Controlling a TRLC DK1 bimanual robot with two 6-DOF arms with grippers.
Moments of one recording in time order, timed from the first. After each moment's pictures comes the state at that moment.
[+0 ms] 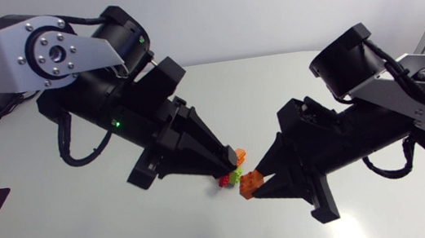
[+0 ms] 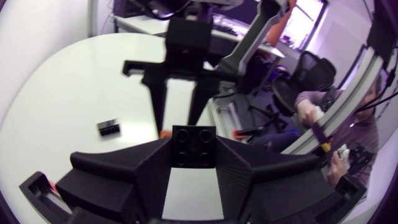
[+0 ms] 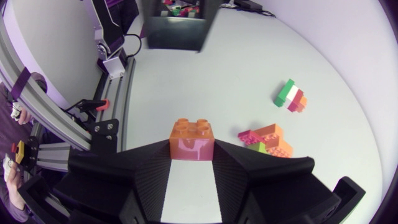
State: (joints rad) left arm -0.56 1.55 1.32 -0.94 0.89 0.85; right arm 0.50 1.19 0.86 -0.62 -0.64 -0.65
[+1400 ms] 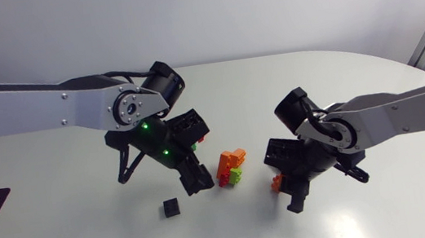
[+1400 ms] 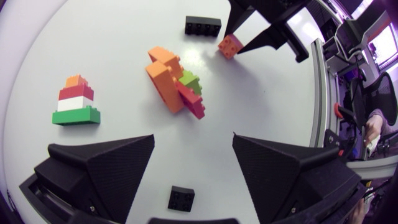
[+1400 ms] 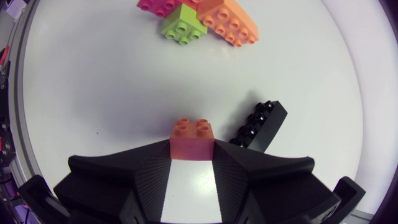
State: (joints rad) left arm -0.60 1.75 1.21 -0.67 0.30 0.50; right arm 0.46 1.60 0.80 -0.39 -0.05 -0.67
